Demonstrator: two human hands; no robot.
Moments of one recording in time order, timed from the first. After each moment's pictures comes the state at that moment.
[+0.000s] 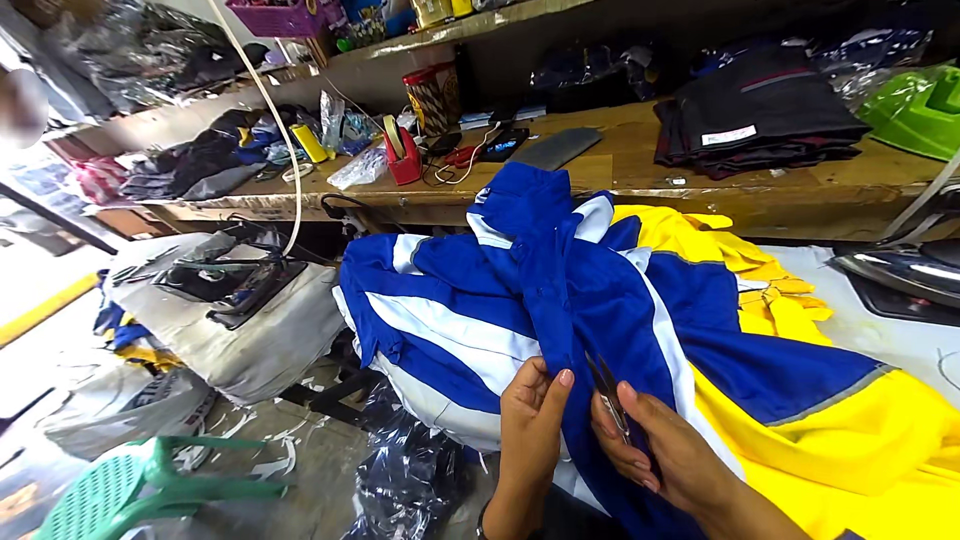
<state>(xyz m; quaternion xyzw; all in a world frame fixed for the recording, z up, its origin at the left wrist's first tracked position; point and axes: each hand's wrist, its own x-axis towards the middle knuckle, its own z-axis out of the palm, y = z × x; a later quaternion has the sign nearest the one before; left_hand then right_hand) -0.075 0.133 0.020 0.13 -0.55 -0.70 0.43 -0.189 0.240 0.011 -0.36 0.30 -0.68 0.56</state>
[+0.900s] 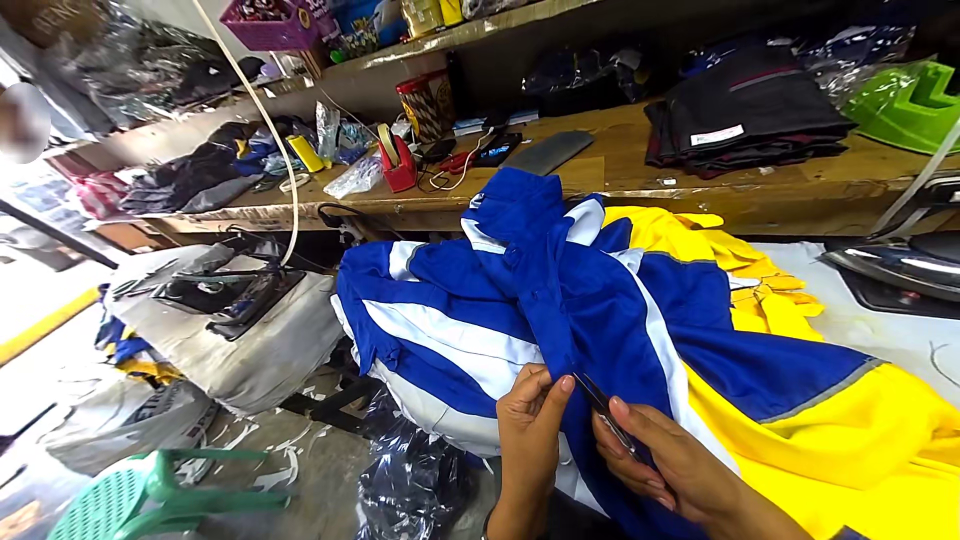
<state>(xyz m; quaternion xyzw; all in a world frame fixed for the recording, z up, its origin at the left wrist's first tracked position) -0.080 0.135 0.008 0.13 -0.57 -0.65 0.48 -0.194 0.251 0.009 -0.35 0.30 -0.65 0.61</state>
